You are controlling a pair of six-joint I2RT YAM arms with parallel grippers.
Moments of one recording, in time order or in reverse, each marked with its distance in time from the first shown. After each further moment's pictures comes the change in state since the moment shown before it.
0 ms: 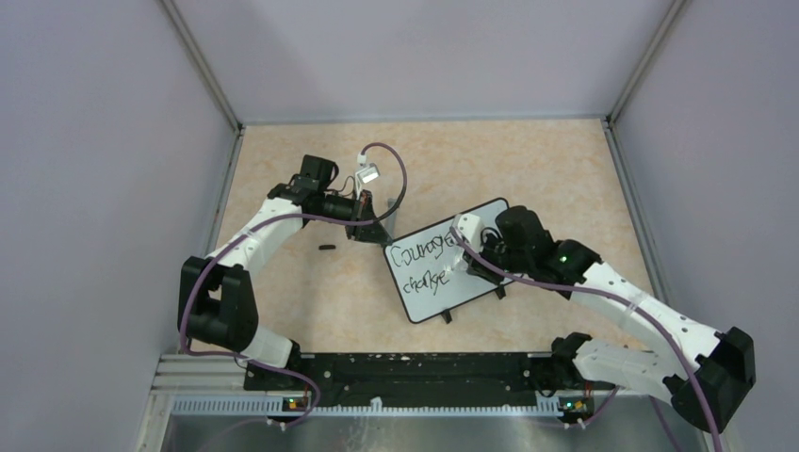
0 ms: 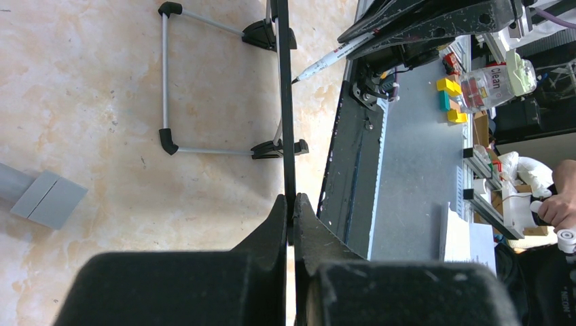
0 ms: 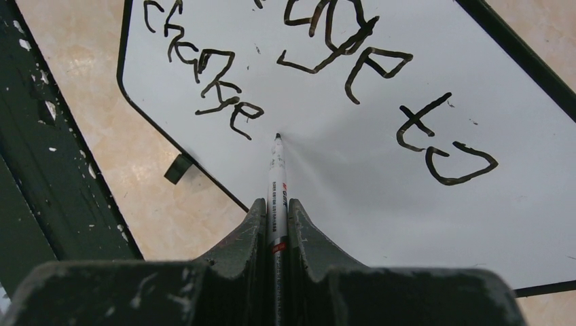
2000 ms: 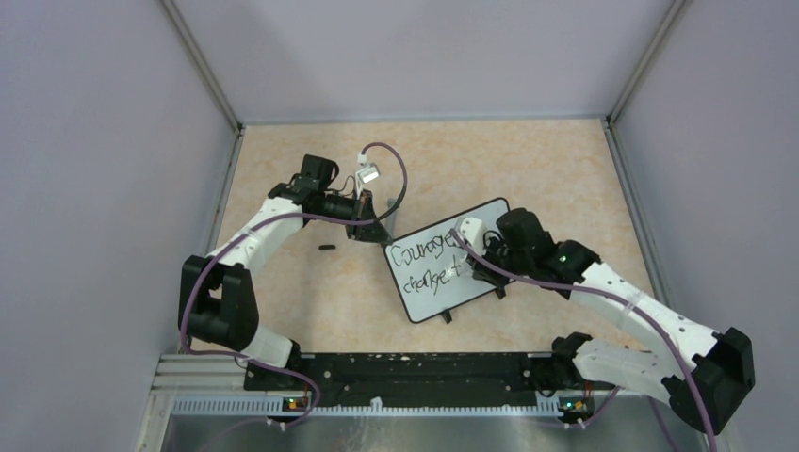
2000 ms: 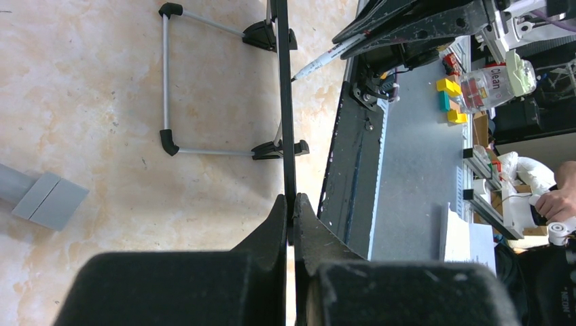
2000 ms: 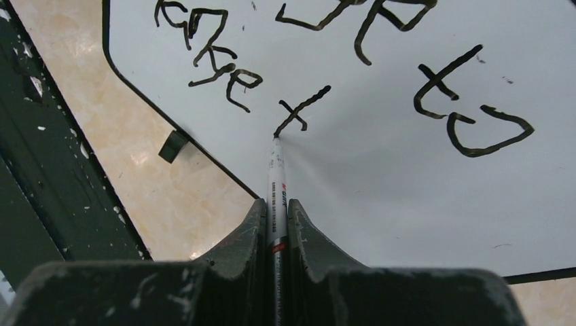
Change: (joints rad) left arm 0.000 0.006 0.003 0.001 0.001 0.000; right arm -0.027 0.004 -0.019 -0.026 0.007 -0.005
